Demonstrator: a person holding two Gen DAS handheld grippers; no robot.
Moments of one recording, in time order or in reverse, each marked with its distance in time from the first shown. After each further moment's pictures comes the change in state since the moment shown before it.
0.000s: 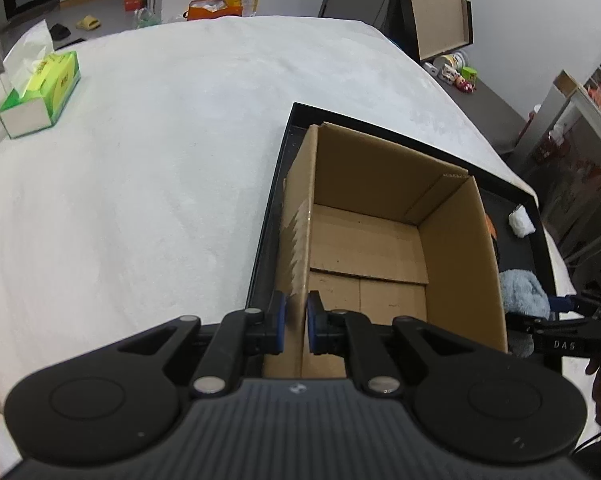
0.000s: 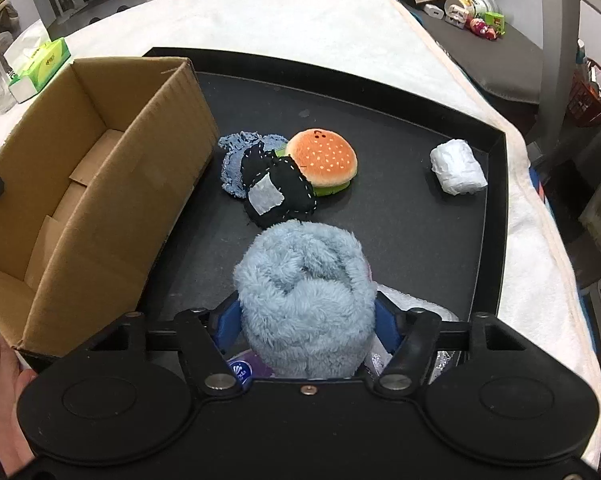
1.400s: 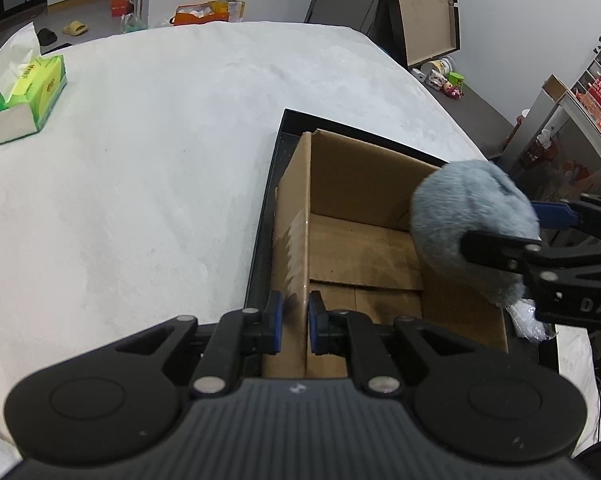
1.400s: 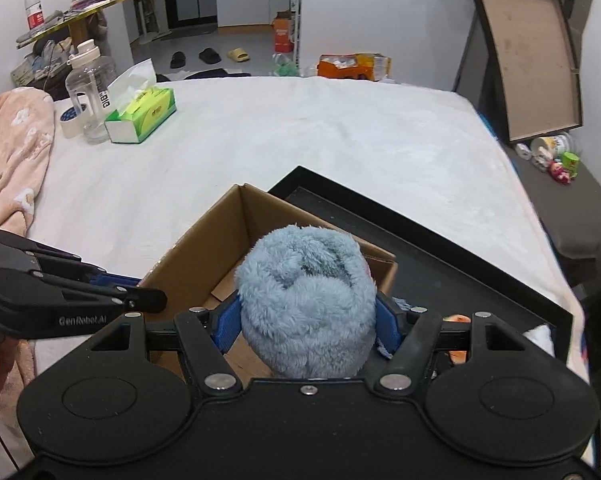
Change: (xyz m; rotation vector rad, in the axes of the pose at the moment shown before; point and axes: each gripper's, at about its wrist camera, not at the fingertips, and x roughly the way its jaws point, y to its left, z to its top) left arm 0.007 0.007 0.003 0.022 -0.024 -0.046; right arm -0.051 0.111 0.073 -0.209 -0.216 0.115
